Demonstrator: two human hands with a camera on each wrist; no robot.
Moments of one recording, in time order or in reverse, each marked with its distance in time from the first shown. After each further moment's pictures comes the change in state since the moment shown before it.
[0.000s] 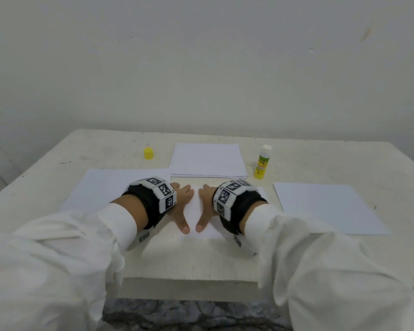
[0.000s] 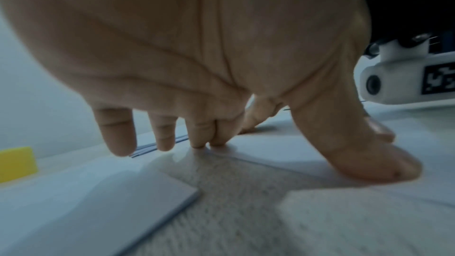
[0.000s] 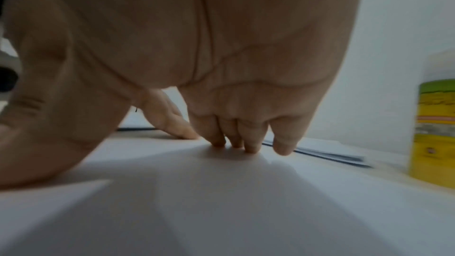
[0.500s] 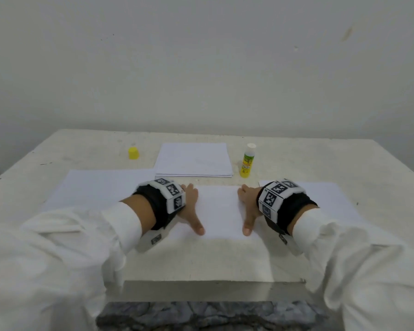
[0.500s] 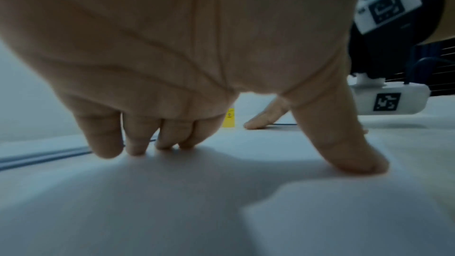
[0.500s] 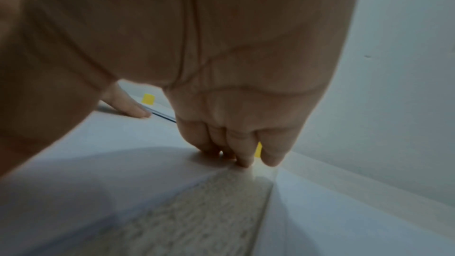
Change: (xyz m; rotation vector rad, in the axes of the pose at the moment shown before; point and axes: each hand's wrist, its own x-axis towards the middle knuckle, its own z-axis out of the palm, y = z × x) left_hand 0.016 0.050 -0.022 -0.105 0.022 -0.016; right_hand -0.052 0.103 0.020 0.046 -0.160 0.186
